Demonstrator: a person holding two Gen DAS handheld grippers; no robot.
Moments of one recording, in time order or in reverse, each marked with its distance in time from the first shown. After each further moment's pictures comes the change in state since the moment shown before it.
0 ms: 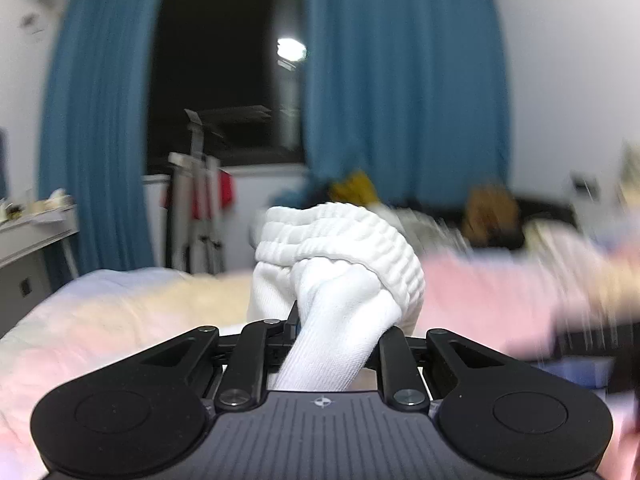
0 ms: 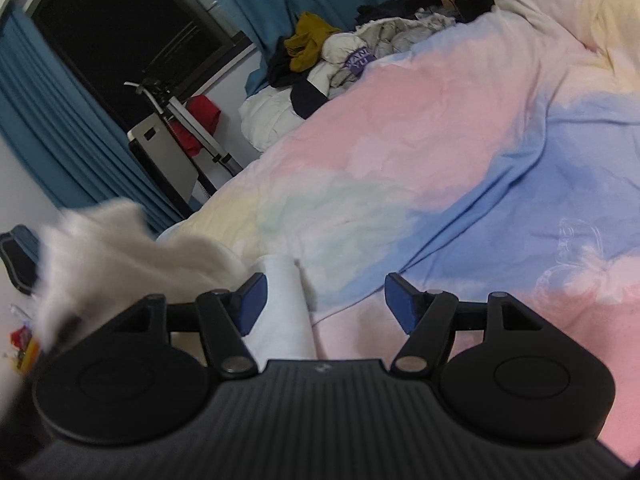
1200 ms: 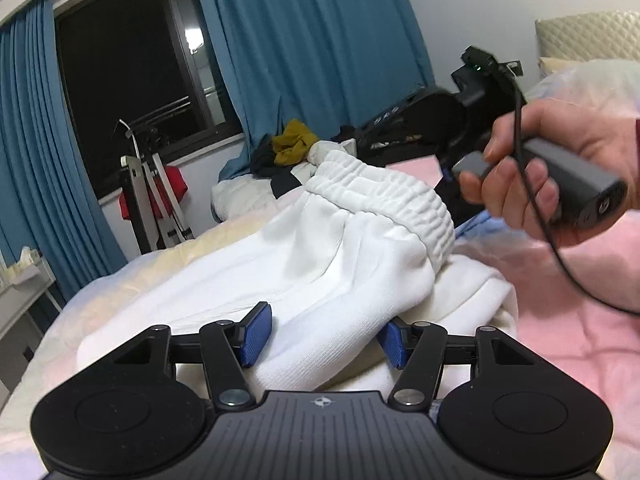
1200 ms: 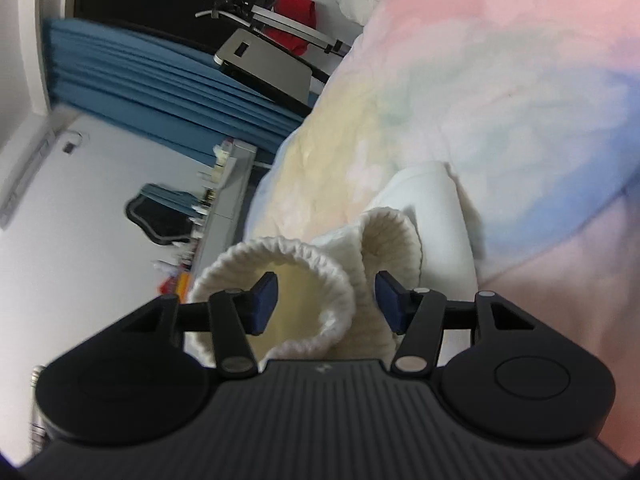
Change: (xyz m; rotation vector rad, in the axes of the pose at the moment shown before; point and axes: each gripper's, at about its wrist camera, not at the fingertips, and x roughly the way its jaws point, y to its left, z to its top) left arm -0.076 0.048 -0.113 0.277 0.090 -0.095; right arm 0.130 0.021 0.004 0.153 0.404 0.475
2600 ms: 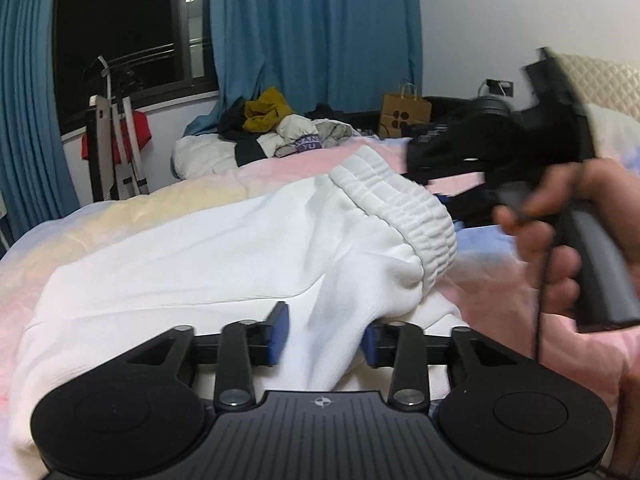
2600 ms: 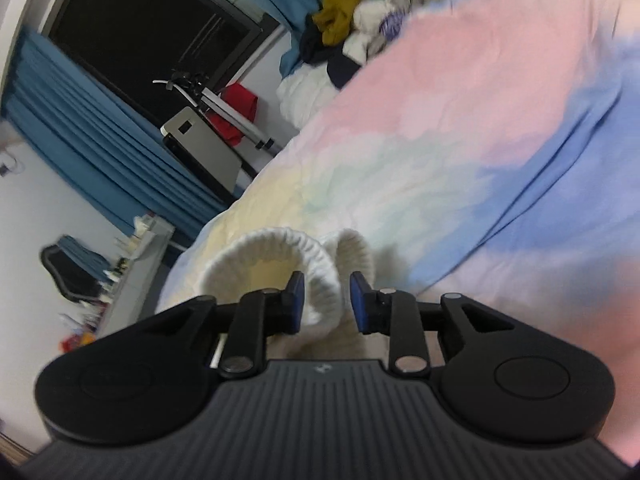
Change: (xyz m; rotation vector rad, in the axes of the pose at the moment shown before) left arm -0.013 0.024 0.010 -0.183 0.083 -0.172; right arm -0.065 0.027 -0.046 -0.133 -0.353 -0.312
